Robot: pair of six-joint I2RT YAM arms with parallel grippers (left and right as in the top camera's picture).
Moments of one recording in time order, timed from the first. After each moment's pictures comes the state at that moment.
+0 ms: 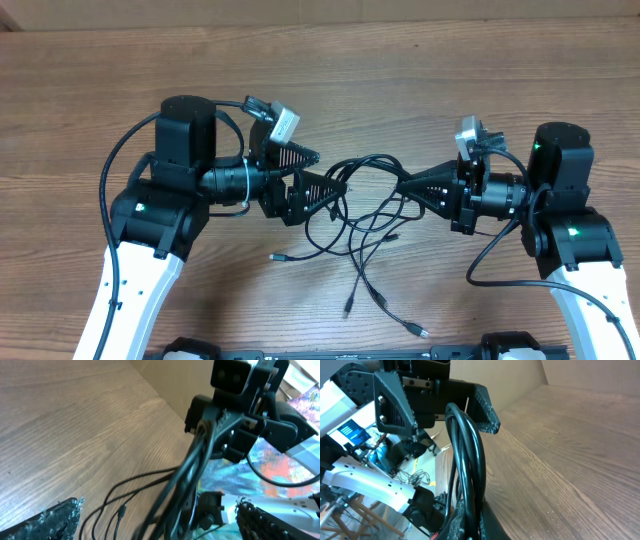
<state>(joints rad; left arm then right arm) -0.26 1.19 1.19 -0.66 1.01 -0.14 0.05 1.05 0.92 -0.43 -1.29 -0.04</state>
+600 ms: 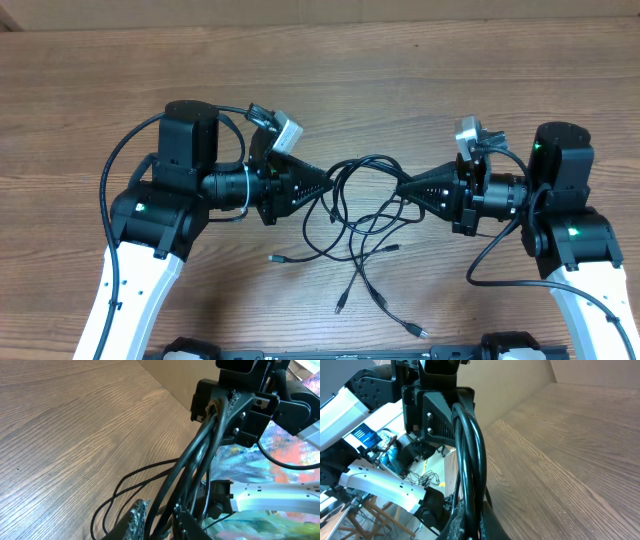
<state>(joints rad) -0.26 1.19 1.19 -0.73 1.00 -0.02 0.05 1.05 0.92 -0.43 -1.33 -0.01</state>
